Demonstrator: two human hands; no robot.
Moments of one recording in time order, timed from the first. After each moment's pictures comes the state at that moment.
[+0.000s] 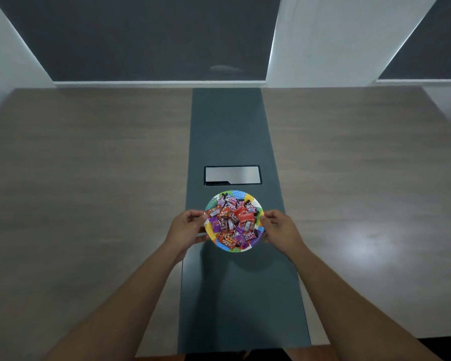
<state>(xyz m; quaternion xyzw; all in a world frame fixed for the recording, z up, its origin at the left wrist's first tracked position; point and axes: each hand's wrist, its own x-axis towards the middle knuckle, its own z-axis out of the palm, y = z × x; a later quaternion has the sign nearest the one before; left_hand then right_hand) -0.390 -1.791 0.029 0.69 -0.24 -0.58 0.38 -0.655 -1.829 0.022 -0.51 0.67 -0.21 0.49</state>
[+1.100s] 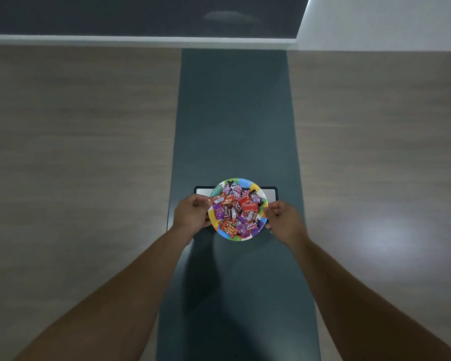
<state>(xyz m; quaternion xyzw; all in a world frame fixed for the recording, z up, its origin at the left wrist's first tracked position) -0.375 -2.061 -0.151 0.75 -0.19 -0.55 0.31 -0.630 -2.093 -0.149 -0.50 0.73 -0.10 0.46</state>
